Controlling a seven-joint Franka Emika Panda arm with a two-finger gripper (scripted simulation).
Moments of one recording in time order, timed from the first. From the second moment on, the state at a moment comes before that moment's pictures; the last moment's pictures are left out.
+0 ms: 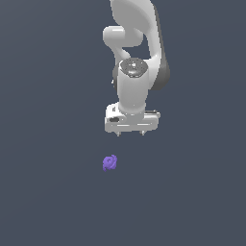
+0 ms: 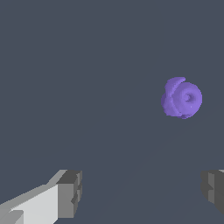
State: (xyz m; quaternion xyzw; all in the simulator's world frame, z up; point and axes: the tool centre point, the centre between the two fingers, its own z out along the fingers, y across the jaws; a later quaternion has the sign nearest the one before) arm 0.011 0.032 0.168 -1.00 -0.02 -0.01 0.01
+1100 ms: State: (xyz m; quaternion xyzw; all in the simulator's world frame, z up) arm 0.080 -0.047 0.101 -1.00 0.03 0.00 0.00
